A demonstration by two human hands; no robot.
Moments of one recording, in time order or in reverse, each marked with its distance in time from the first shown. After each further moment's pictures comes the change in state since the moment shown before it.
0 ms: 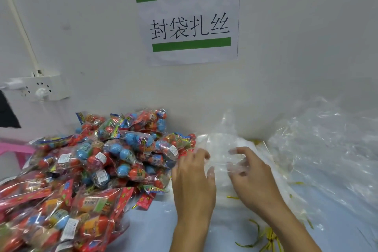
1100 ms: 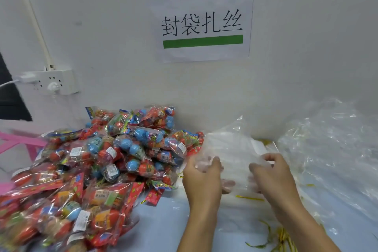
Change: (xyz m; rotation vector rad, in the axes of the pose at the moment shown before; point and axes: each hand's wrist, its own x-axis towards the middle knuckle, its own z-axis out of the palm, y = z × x) left_hand 0.004 0.007 0.000 -1.049 -0.031 -0.699; right_hand 0.011 0.011 0.001 0.175 0.152 0.376
